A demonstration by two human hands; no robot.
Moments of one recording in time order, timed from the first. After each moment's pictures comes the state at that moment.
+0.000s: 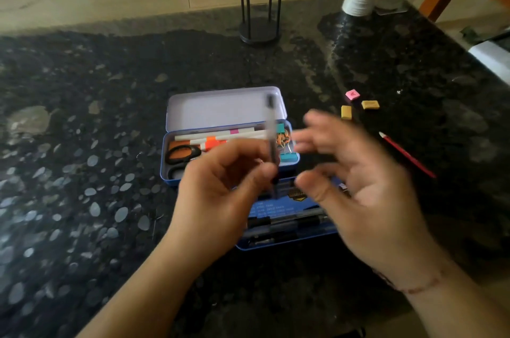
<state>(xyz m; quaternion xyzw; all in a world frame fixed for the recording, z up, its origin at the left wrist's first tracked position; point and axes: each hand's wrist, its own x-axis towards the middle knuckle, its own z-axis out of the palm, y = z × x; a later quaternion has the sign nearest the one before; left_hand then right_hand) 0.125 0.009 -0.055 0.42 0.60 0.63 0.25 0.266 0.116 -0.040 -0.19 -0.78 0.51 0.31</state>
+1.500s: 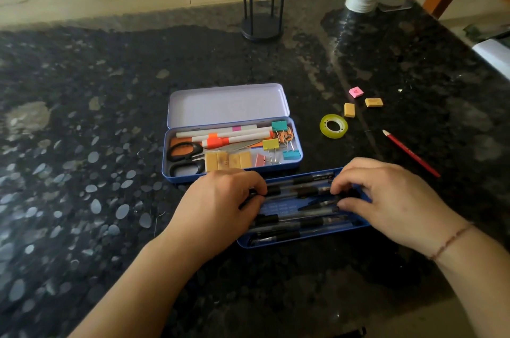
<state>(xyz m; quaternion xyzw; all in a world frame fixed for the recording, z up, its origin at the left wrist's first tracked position) 0.105 0.004 -0.083 0.58 0.76 0.26 0.12 0.293 0.162 -0.059 -0.31 -0.93 0.21 -0.04</state>
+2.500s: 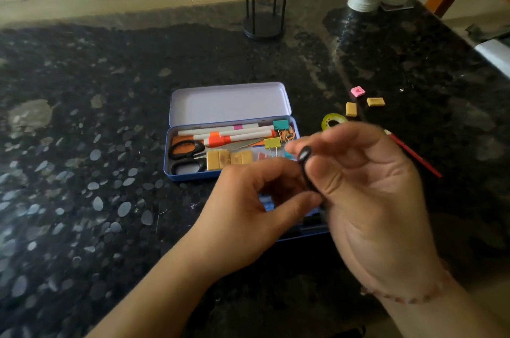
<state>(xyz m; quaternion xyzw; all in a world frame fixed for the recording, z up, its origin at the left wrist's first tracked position) 0.135 0.010 -0.050 0.53 0.61 0.52 0.28 0.250 0.090 -0.029 -0.16 -0.50 0.75 0.40</state>
